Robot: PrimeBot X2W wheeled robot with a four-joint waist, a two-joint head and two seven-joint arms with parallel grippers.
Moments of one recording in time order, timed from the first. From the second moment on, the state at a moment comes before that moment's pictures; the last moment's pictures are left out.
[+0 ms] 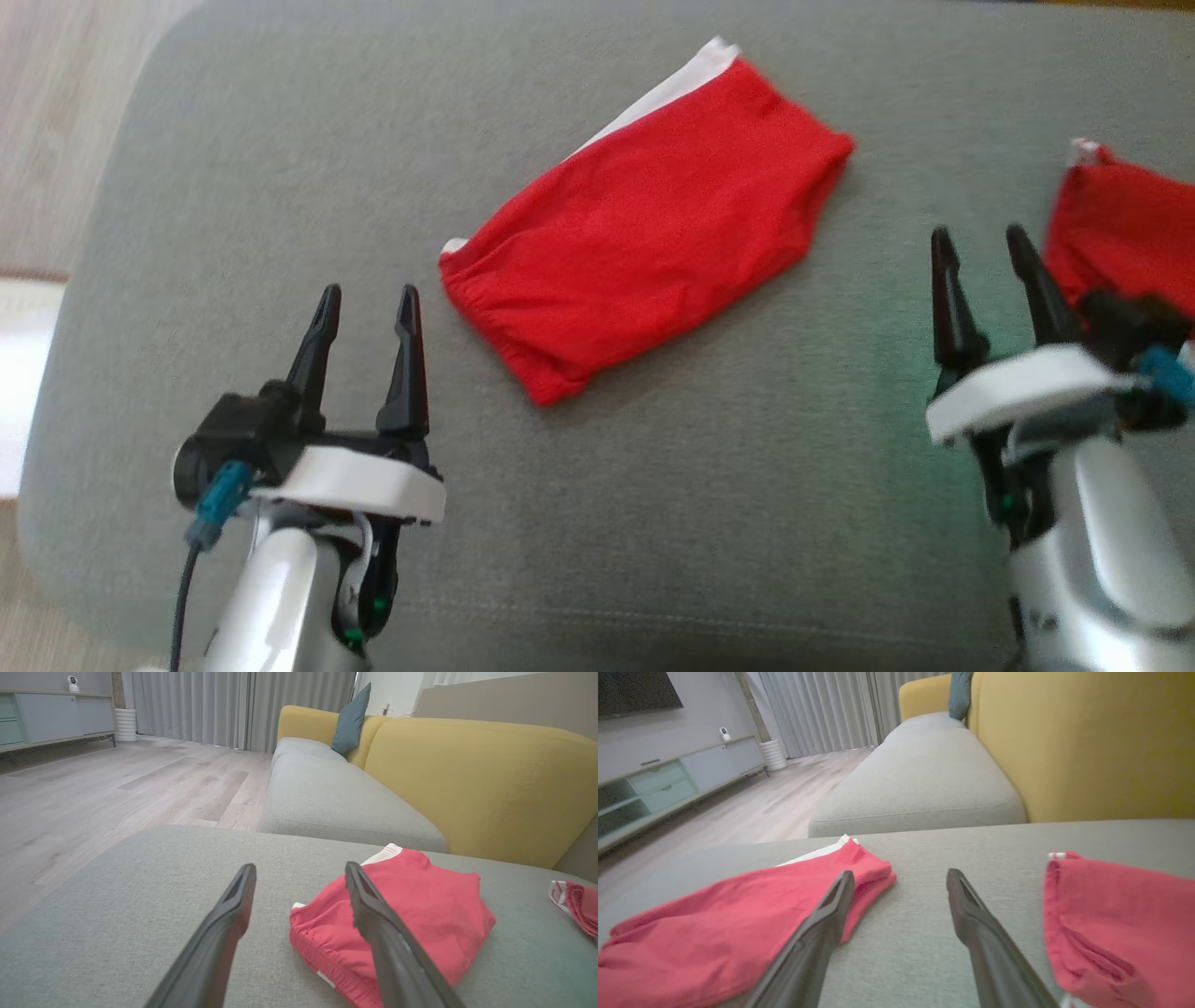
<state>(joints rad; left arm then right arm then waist) -0.16 0.05 -0.22 0.14 -0.23 0.04 -0.26 -0.29 -0.07 -0.02 0.29 0.18 0.12 -0.03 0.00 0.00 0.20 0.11</state>
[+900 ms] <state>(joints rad) -0.24 0.04 -0.36 0.16 -0.29 0.09 -0.26 -0.74 -0.08 -0.30 0.77 0.64 0.12 0.26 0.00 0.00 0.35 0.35</state>
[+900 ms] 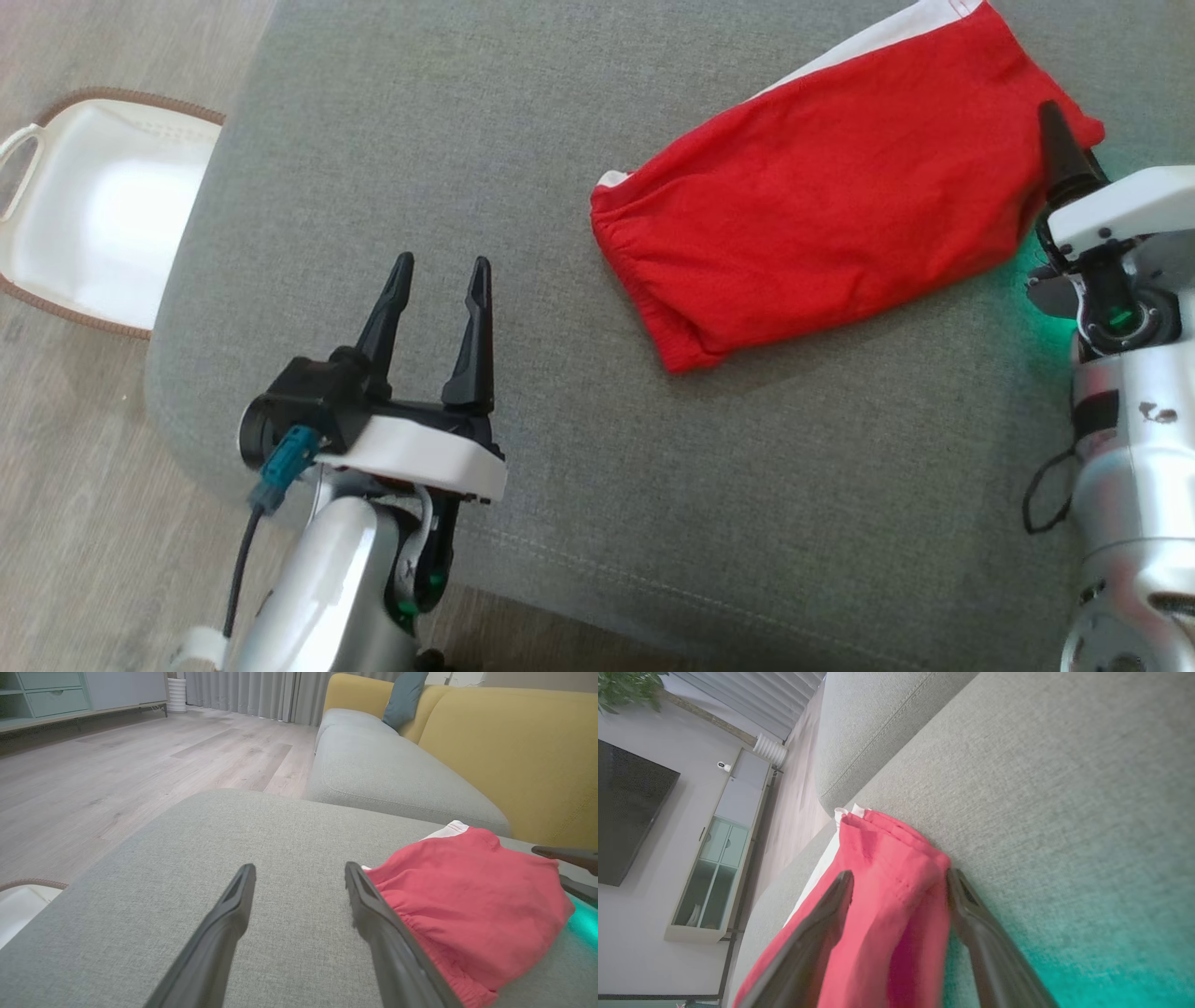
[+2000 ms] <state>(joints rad) -0.25 0.04 -0.34 0.16 -0.31 0.10 -0.26 -0.90 -0.07 -0.39 1.13 0.50 0.12 0.14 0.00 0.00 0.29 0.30</state>
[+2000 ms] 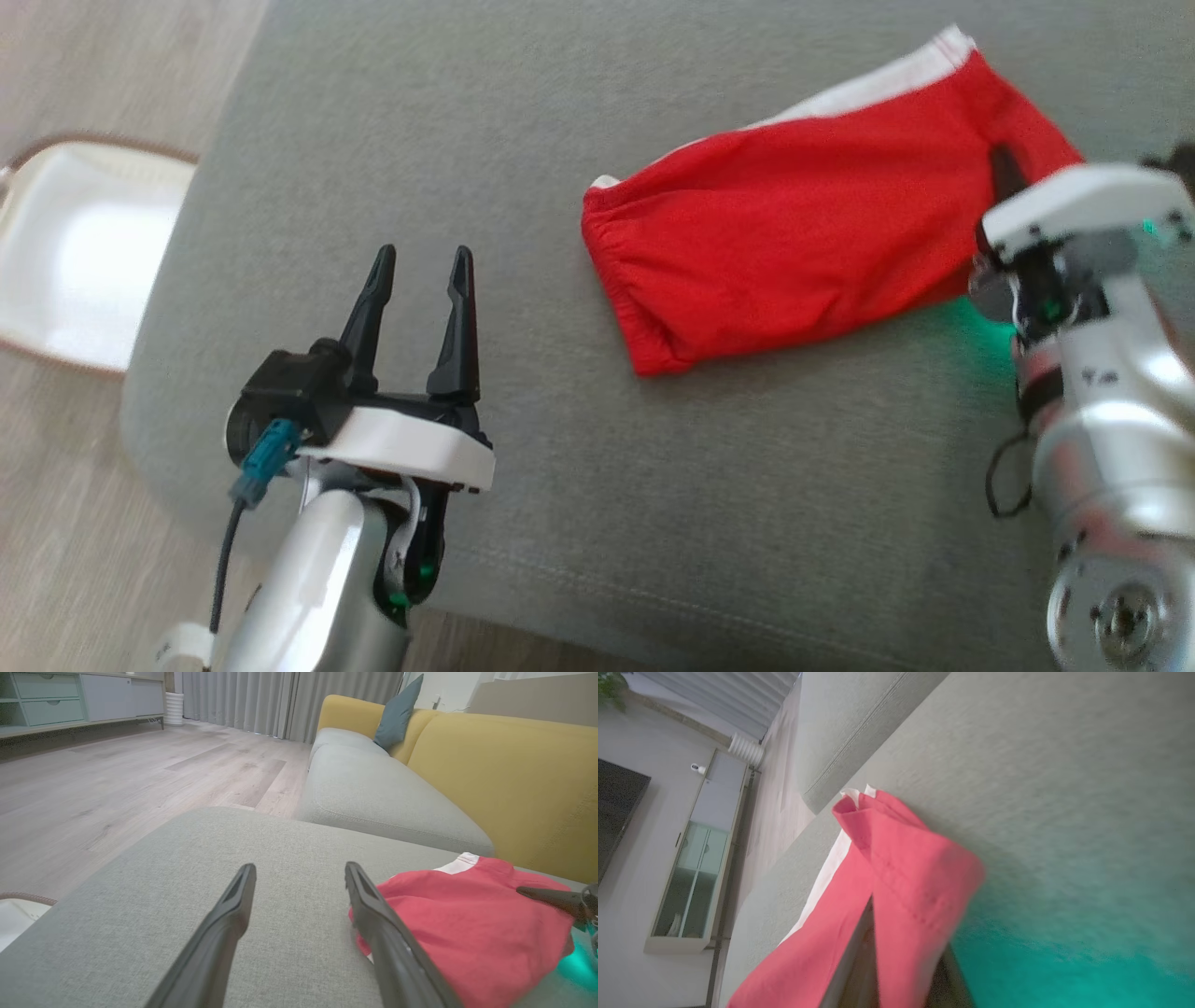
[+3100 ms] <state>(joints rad) -0.18 0.04 -0.29 0.19 -0.27 0.07 -0.26 -0.65 -0.07 0.13 0.84 0.94 0.12 -0.13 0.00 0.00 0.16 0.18</state>
